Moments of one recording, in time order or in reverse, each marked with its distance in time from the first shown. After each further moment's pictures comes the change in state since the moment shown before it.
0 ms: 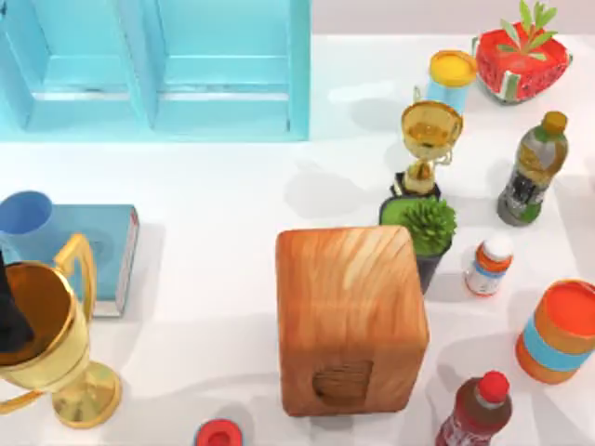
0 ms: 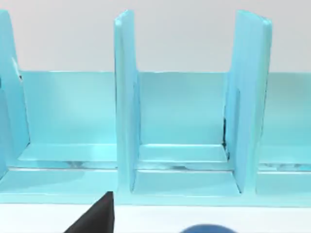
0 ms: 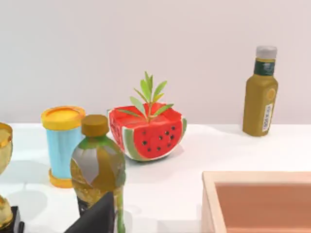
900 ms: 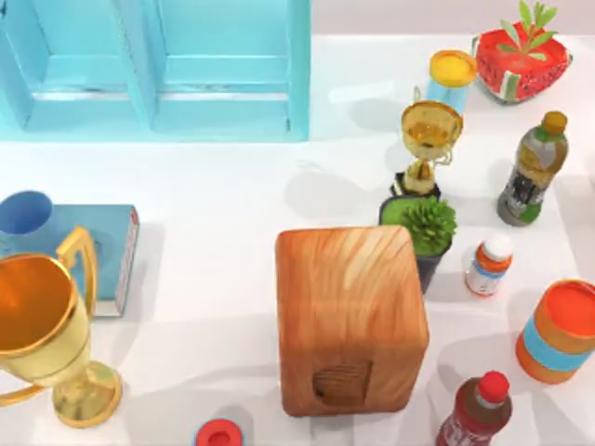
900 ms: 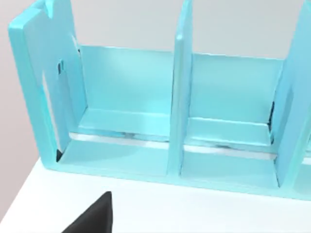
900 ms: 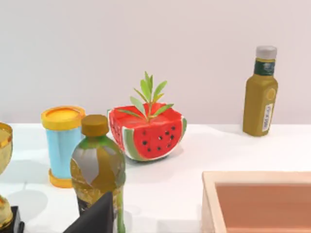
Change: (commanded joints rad) left arm 0.054 0.543 0.705 -0.421 -0.081 -0.018; right arm 0.000 0.000 0.000 0.000 0.000 0.000
